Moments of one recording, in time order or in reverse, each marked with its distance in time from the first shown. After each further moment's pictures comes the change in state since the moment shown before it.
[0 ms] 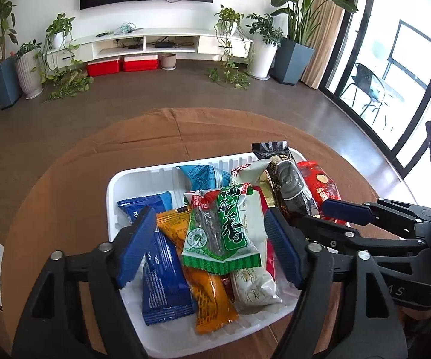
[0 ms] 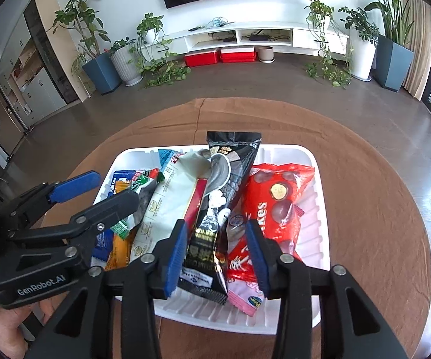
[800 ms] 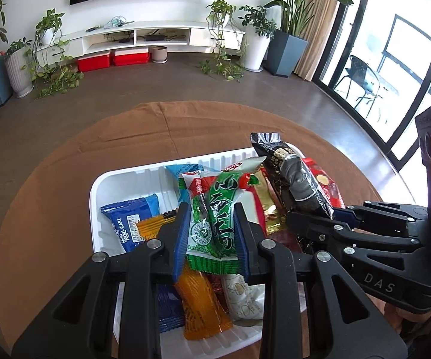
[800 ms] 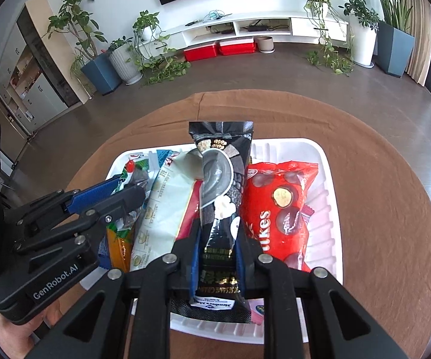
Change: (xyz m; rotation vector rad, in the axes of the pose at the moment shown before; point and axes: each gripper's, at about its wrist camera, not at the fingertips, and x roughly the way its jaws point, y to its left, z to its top) left arm 0.018 -0.007 0.010 0.017 0.046 -0.036; right arm 0.019 -0.011 0.007 0.043 0.045 0.036
